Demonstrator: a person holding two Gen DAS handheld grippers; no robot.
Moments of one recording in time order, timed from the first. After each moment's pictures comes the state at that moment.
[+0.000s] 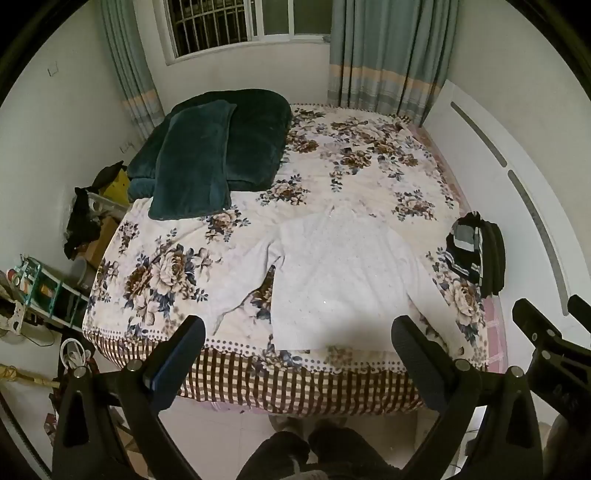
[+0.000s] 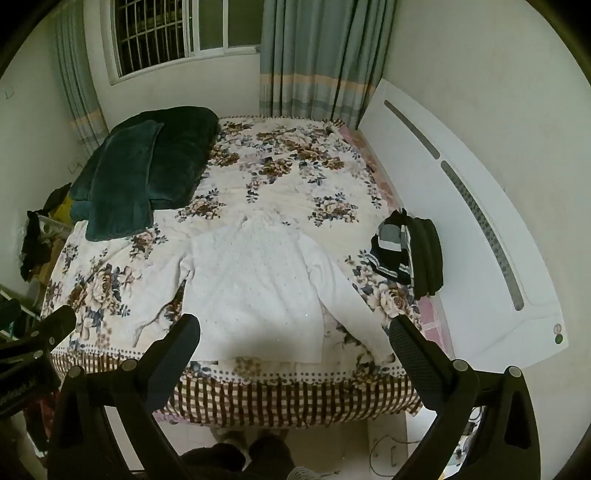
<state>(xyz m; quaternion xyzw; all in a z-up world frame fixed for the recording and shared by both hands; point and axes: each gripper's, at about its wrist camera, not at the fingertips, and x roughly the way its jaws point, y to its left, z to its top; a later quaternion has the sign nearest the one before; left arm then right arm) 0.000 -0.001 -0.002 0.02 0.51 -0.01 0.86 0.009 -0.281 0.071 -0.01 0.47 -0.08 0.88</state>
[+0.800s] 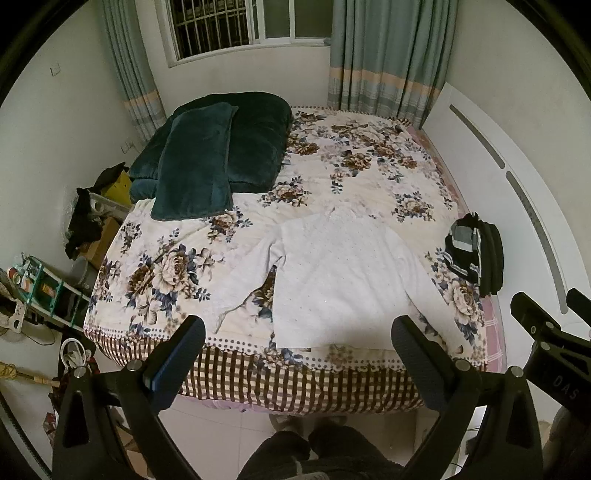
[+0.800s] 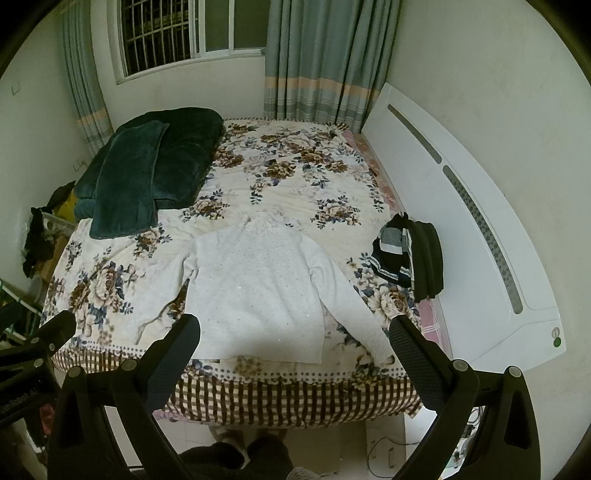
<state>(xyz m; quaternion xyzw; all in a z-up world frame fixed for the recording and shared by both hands) -0.008 -0.002 0.012 0.01 0.50 -0.01 0.87 0.007 -0.283 0.075 -0.01 0.47 -0.08 0.88</state>
